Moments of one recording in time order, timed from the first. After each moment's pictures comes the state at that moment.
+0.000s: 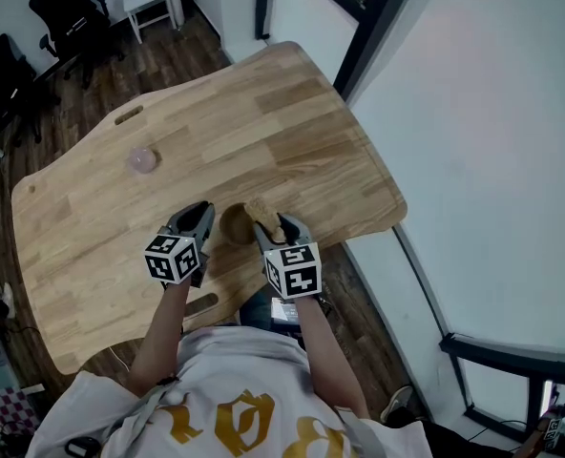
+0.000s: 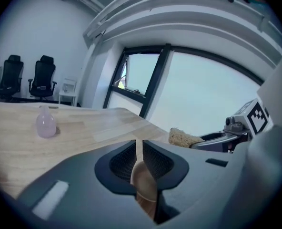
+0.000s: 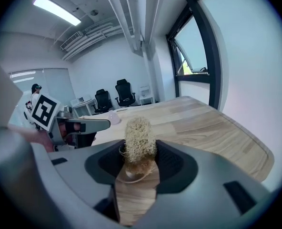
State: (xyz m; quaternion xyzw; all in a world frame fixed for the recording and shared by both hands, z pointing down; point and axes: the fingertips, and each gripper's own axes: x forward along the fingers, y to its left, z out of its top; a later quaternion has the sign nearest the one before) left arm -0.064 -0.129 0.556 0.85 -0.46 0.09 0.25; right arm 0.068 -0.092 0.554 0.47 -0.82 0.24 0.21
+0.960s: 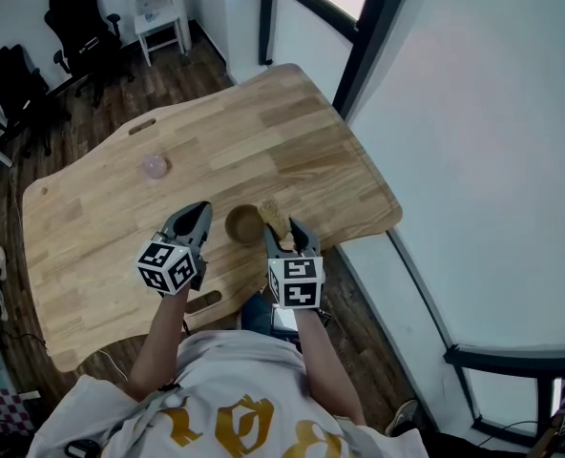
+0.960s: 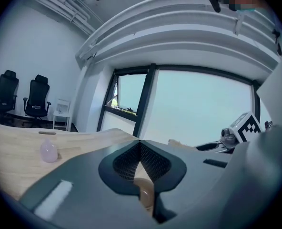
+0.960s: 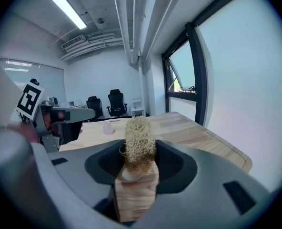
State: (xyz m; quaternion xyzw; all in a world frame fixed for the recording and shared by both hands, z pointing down) left arm -0.066 -0.089 0.465 0.88 -0.45 0.02 0.15; right arm 0.085 -0.057 0.502 0.54 -0.80 0.17 0.18
